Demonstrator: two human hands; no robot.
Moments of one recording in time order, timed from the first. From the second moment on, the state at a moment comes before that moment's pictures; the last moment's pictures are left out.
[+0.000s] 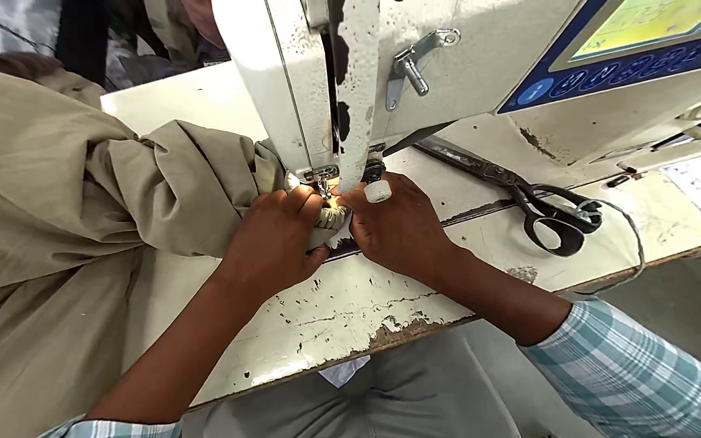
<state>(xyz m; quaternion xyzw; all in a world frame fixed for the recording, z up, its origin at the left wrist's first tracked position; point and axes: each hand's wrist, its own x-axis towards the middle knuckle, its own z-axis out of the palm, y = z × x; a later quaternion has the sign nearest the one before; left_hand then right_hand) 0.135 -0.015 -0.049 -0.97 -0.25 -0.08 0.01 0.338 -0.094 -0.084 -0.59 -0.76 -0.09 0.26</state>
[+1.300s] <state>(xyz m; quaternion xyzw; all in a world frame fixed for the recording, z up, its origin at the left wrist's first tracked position) 0.137 -0.004 -0.060 -0.96 -0.23 -0.12 0.05 0.372 -0.076 -0.078 -0.56 -0.69 0.20 0.41</state>
